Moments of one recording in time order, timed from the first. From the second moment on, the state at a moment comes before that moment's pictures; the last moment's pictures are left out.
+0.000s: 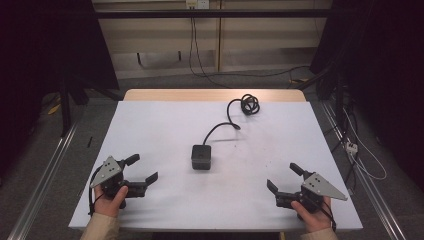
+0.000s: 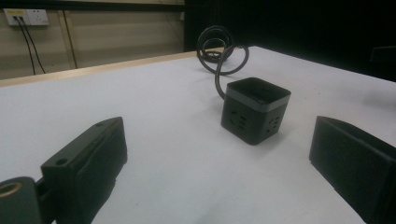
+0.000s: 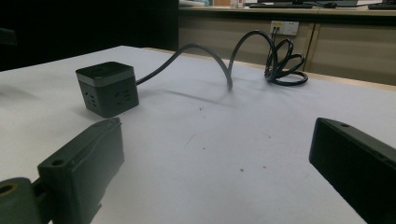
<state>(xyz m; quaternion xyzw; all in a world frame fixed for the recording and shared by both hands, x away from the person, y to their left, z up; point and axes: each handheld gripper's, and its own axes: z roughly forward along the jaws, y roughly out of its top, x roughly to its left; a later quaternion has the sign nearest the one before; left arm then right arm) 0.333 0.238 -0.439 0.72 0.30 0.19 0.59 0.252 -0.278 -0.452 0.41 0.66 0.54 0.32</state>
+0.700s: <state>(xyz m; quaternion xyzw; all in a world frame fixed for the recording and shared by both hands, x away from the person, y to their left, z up) 0.337 0.226 -0.434 0.72 0.30 0.17 0.60 0.251 -0.277 -0.452 0.41 0.66 0.54 0.32</state>
